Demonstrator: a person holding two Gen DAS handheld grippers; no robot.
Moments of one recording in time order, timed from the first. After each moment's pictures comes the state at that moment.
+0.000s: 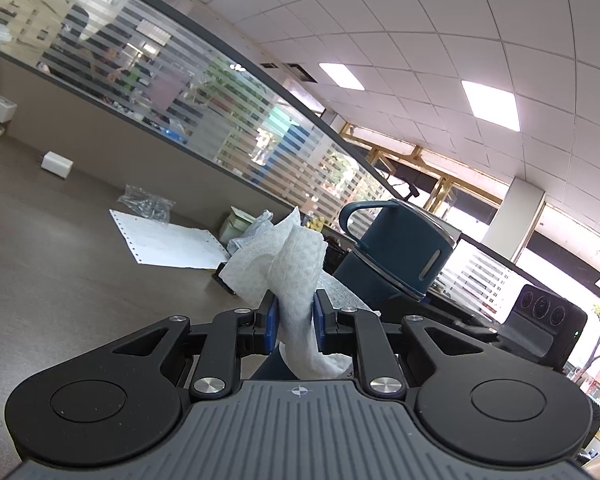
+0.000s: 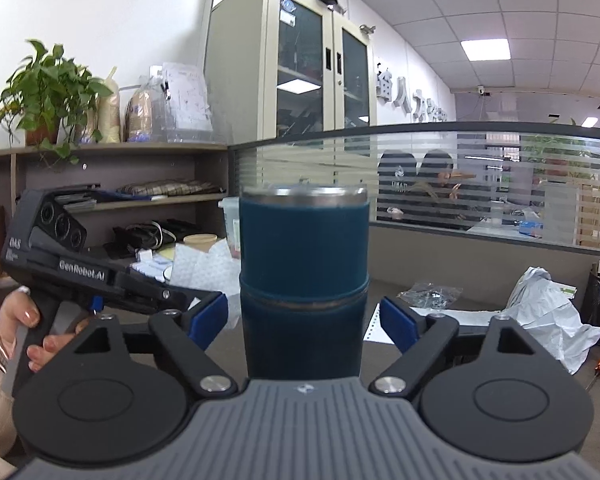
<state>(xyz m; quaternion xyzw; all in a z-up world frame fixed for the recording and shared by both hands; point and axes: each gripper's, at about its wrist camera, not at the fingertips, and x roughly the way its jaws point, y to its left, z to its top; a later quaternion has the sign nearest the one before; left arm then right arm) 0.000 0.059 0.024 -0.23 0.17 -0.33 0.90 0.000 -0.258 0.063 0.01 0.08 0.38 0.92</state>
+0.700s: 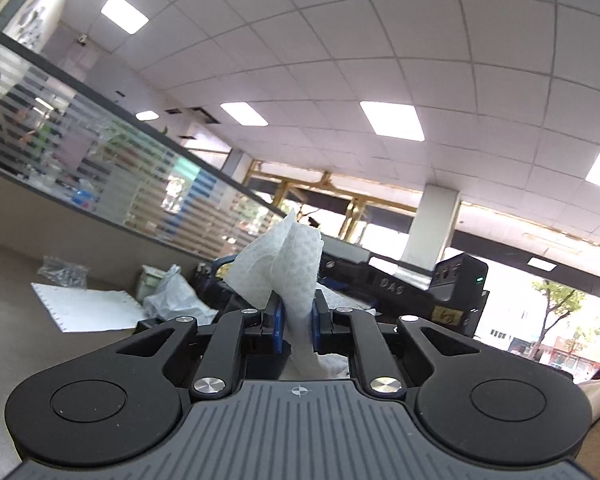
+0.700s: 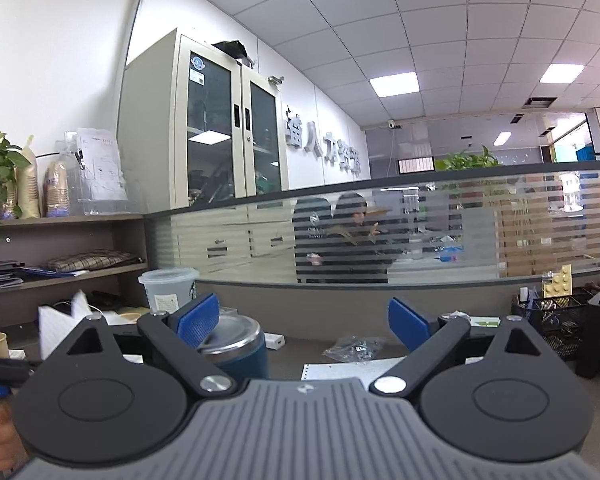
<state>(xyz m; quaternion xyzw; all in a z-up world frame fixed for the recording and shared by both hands) -0.039 0.055 0.052 -0.20 0.04 -0.47 0.86 0.020 -0.268 0.089 0.06 0.04 0.25 0.96</state>
